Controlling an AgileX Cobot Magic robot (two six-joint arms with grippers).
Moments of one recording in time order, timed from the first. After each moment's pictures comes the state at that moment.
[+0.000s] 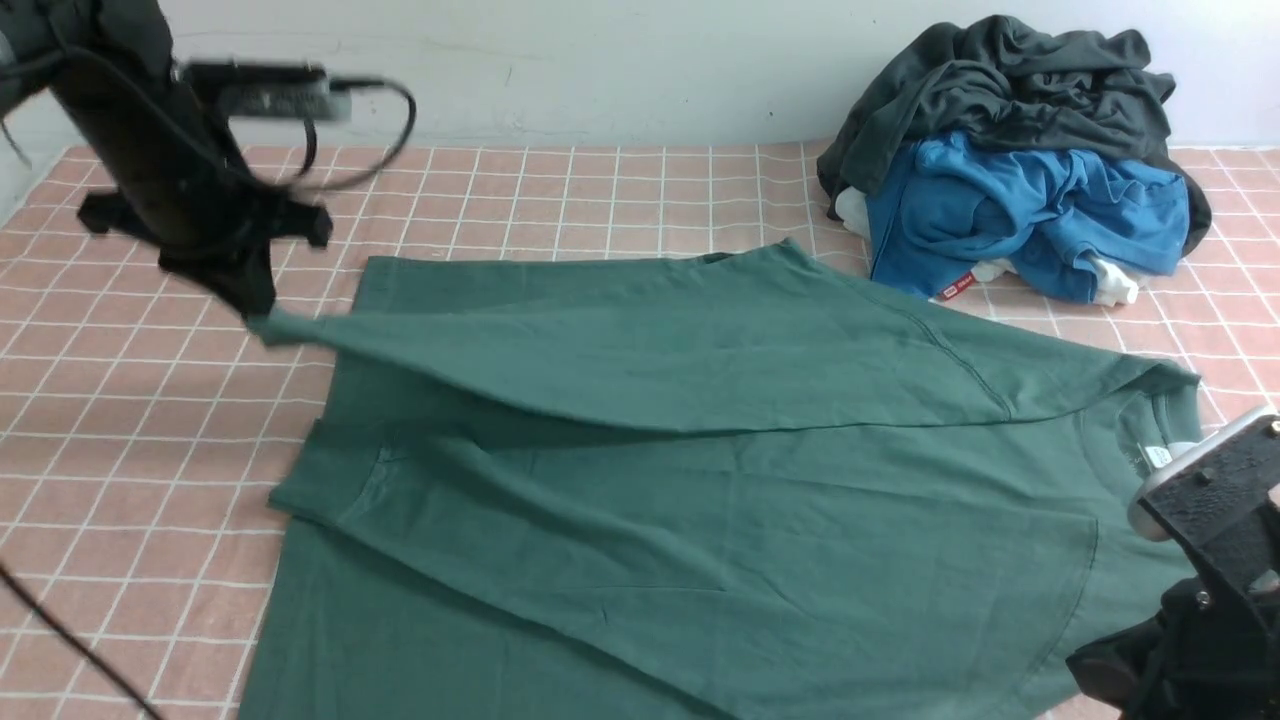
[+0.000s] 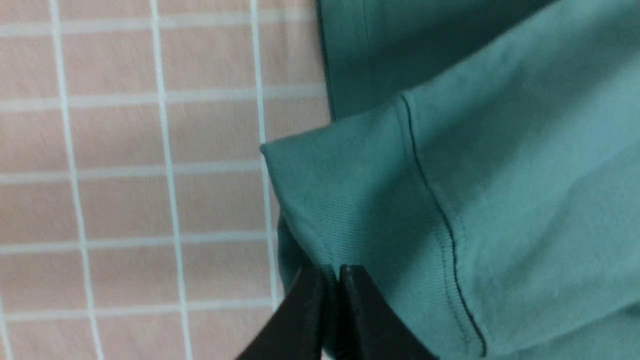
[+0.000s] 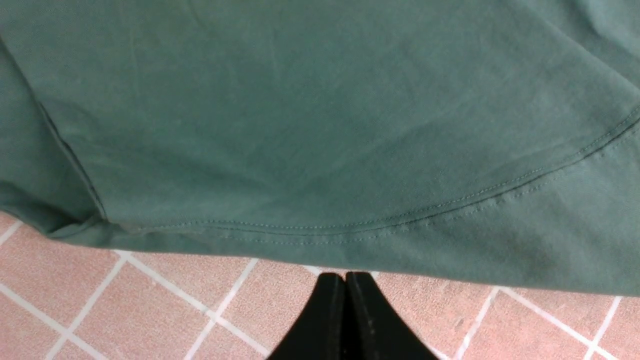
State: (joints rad) right arm 0.34 1.08 -0.50 0.16 0.61 -0.26; left arm 0.00 1.99 -1.72 -0.06 1.21 0.13
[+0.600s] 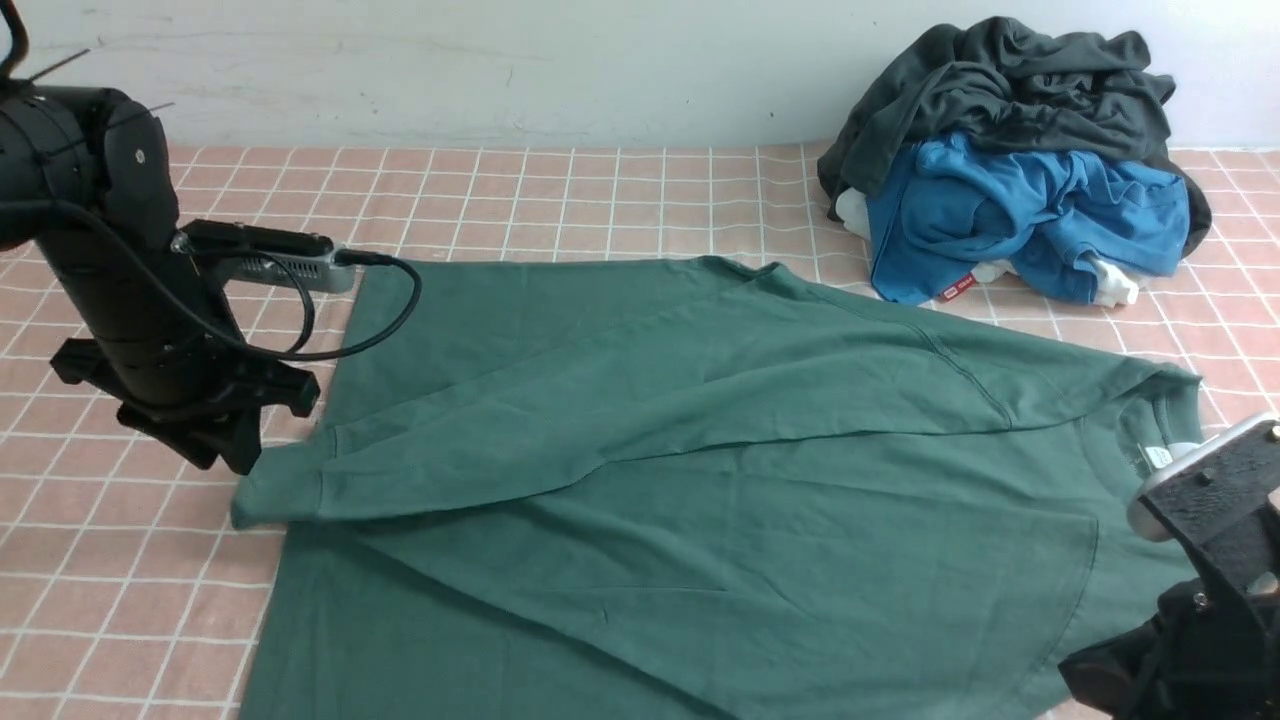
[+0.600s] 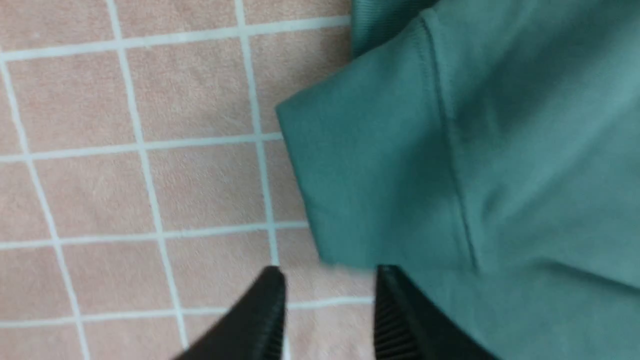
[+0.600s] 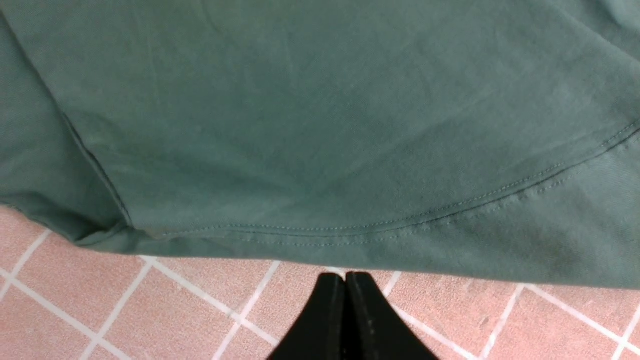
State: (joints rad) right arm 0.34 1.08 -0.50 0.21 0.63 -0.26; left arm -0.02 1.80 -1.35 -0.02 1.06 0.13
